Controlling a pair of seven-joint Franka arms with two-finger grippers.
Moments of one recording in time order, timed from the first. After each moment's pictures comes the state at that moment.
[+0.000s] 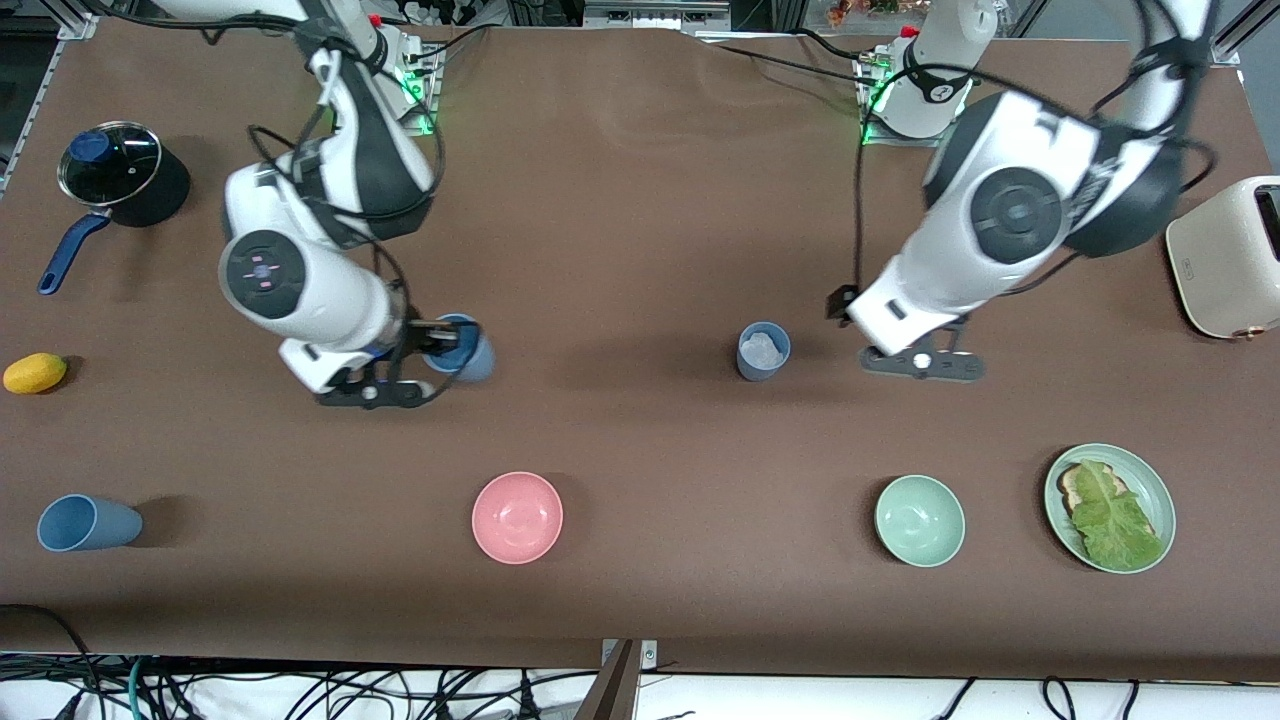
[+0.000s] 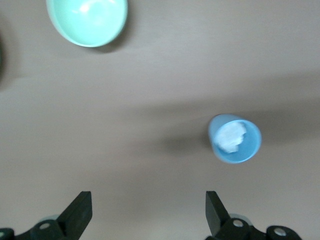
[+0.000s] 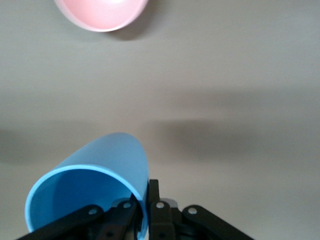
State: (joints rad) left arm -0.06 0.28 -0.29 -1.58 0.08 1.69 -0.24; right arm 0.43 0.44 -0.02 -1.52 0.12 1.85 0.41
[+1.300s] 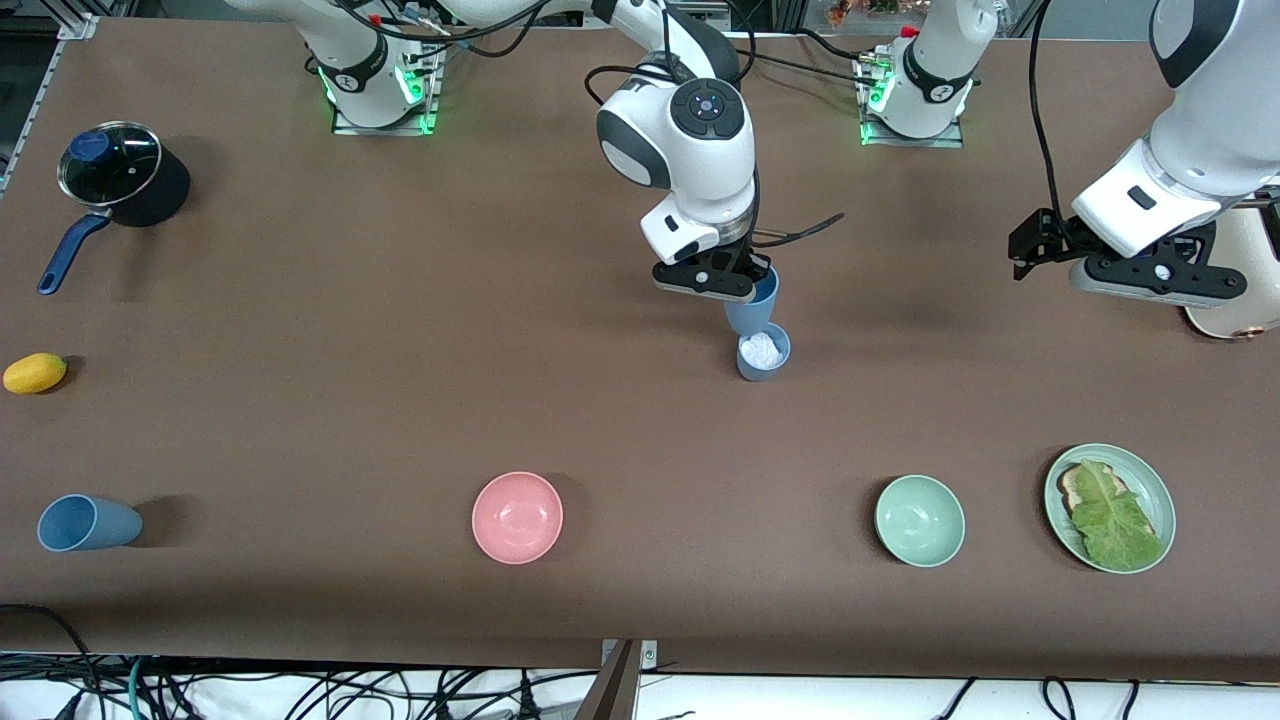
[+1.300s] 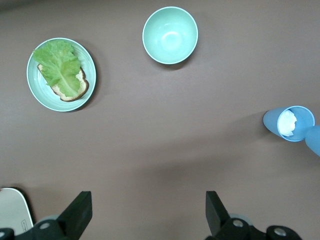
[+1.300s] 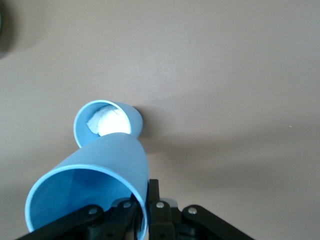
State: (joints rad) left arm -0.13 -0.01 0.01 -1.74 0.08 1.73 0.04; right arm 0.94 0.81 -0.03 -1.08 0.05 2.08 1.17
